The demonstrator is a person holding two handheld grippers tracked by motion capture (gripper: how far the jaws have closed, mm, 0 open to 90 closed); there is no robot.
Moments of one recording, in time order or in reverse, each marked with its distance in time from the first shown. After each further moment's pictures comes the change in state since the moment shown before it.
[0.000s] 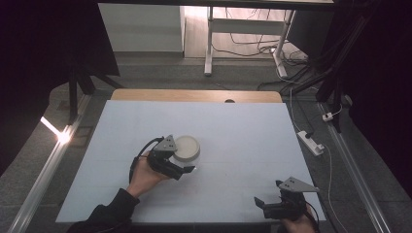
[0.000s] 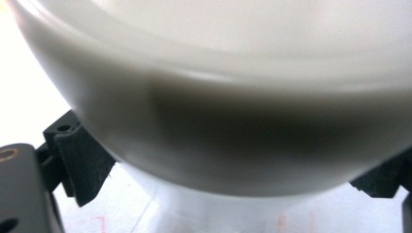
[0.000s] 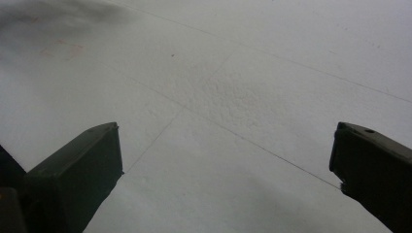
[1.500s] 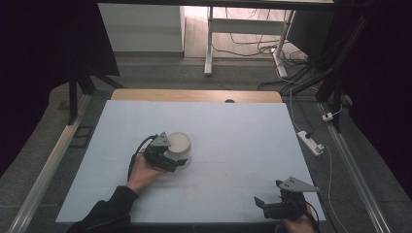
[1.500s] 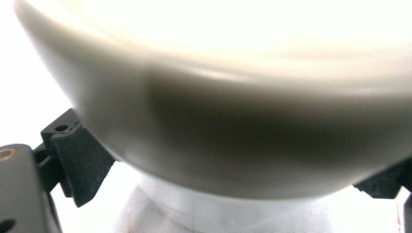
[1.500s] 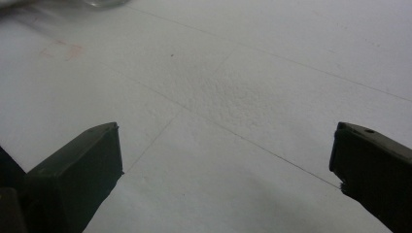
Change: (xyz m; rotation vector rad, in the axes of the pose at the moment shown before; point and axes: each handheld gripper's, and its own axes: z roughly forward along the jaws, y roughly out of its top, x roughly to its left) left arm 0.047 -0.039 0.022 0.008 0.092 -0.069; right arm 0.000 0.000 0.000 0.000 -0.001 0.004
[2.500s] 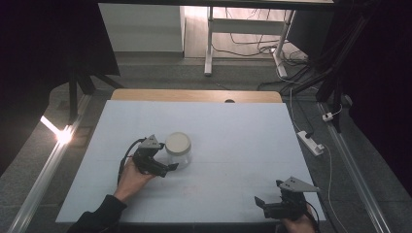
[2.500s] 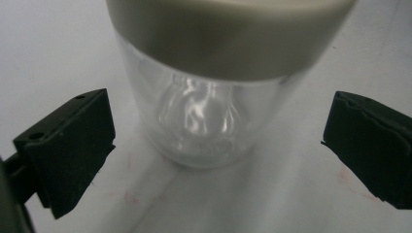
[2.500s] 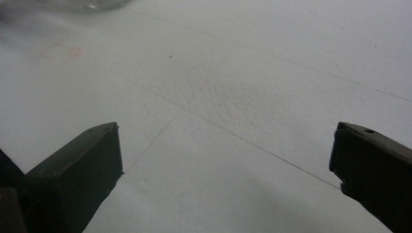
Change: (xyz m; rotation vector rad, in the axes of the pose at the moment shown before) left arm -0.006 -0.008 -0.029 0.018 0.005 -0.076; right arm 0.000 0.000 -0.001 -0.005 -0.001 0.009
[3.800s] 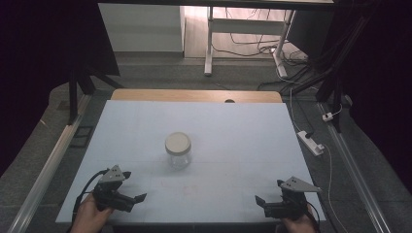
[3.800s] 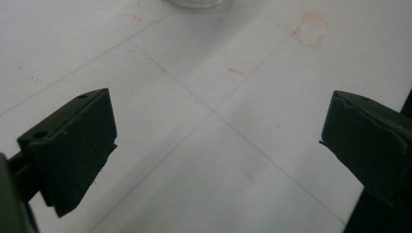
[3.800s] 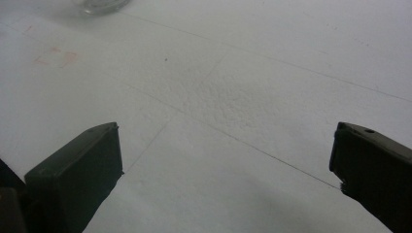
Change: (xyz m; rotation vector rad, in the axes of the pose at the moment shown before) left arm -0.041 -0.080 -0.092 0.079 0.075 -0.089; right arm -0.001 0.000 -0.001 -0.009 -0.015 0.016
